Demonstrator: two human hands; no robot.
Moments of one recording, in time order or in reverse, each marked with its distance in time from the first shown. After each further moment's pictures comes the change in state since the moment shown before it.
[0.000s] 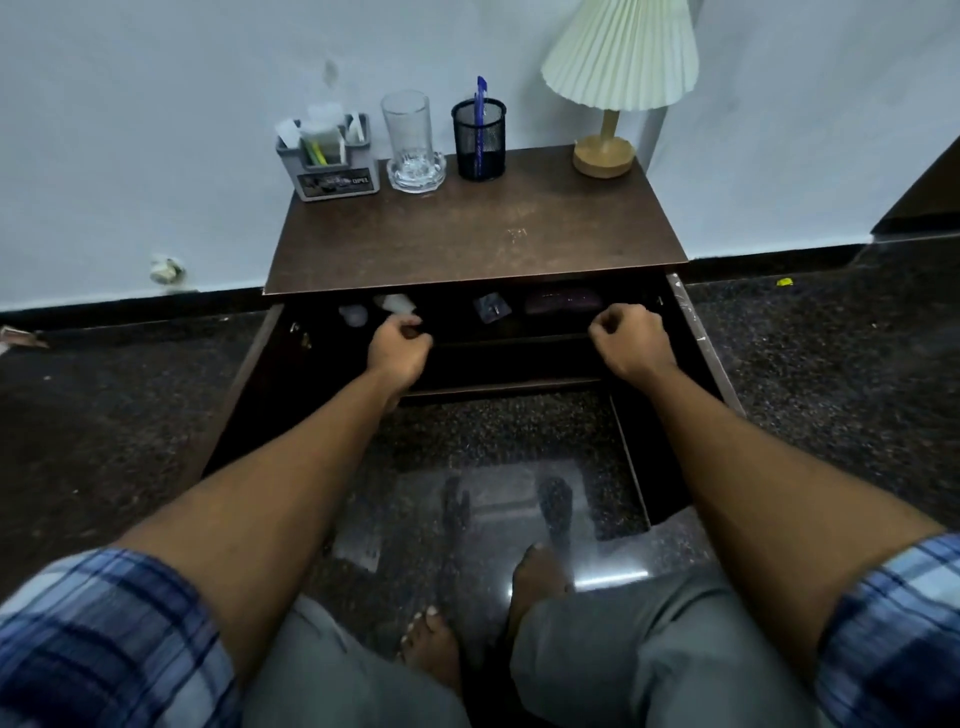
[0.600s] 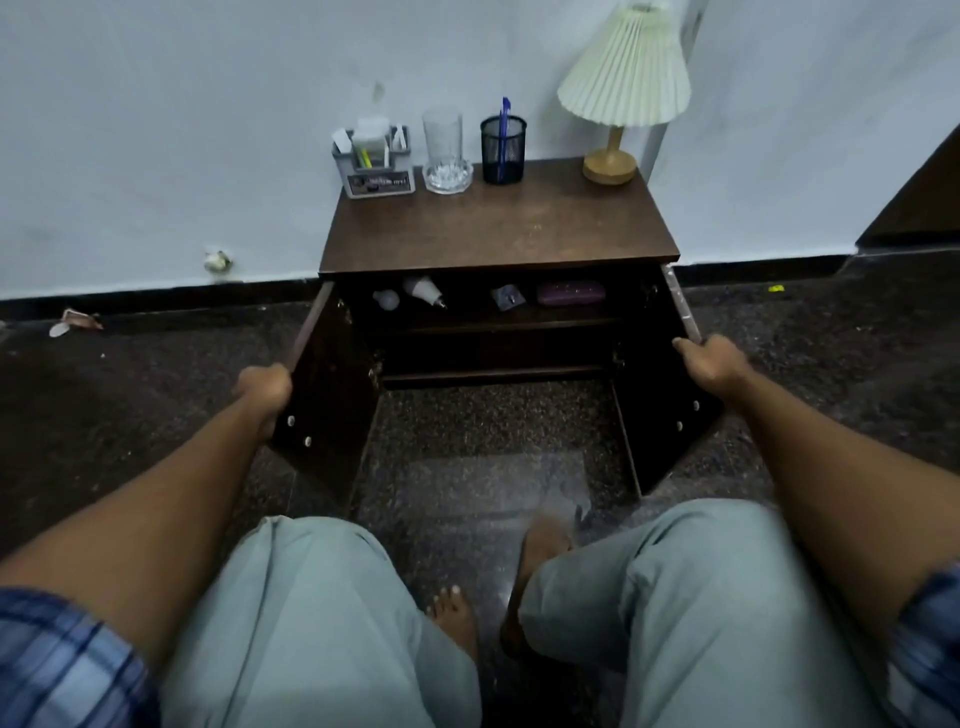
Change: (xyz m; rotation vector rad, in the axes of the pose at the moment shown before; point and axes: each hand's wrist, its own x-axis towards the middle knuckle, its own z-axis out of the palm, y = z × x) left_hand -0.079 -0.083 -0.189 -0.008 0.362 -0.386; right_hand -0.059 0.075 -0.067 0.033 -0.086 0.319
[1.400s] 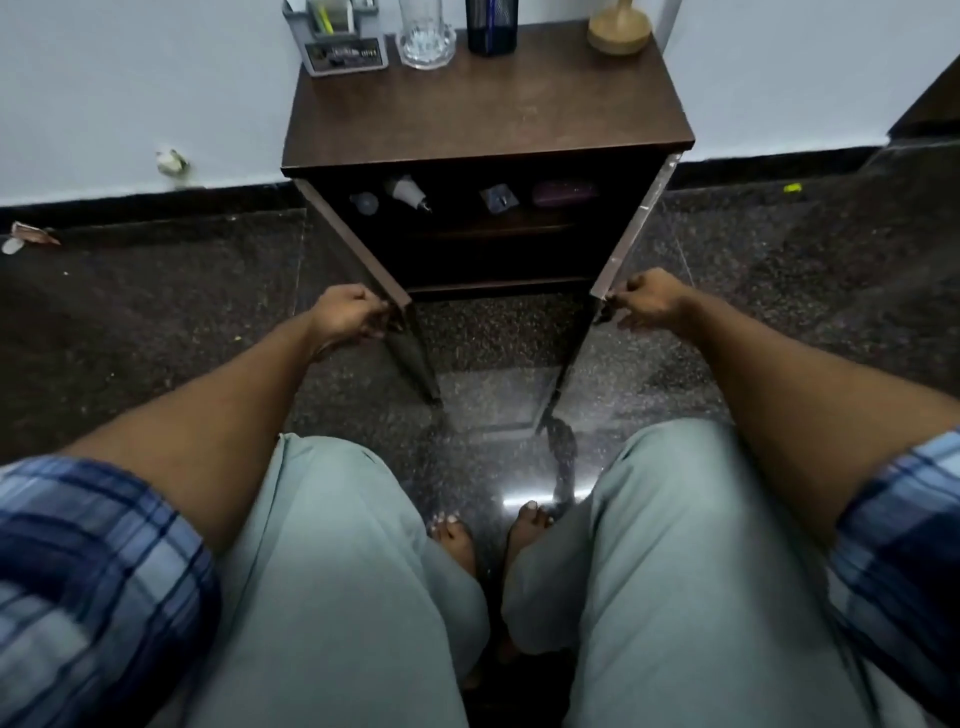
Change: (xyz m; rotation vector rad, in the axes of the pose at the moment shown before) left_hand -0.054 -0.004 0.074 0.215 -0.643 0.255; right_hand -0.036 -0.014 0.055 0.015 -0.375 -0.109
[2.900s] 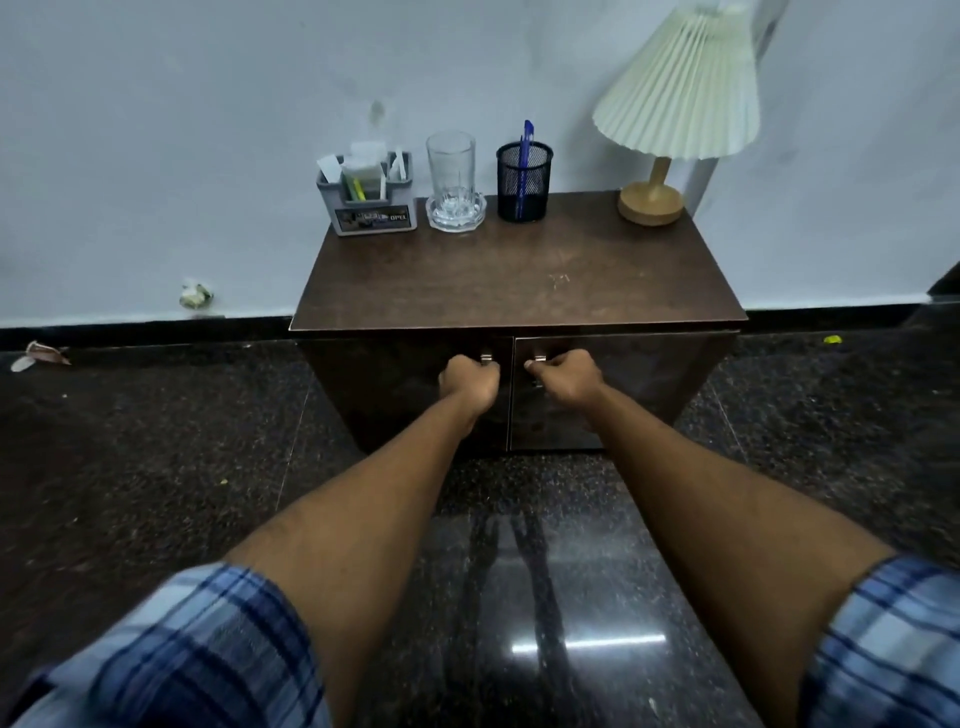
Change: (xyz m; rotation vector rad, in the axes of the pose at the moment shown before) left_hand 0.137 0.137 0.097 -0.101 0.302 -0.036; right_hand 0.150 -0.144 0.063 0.121 0.149 -0.101
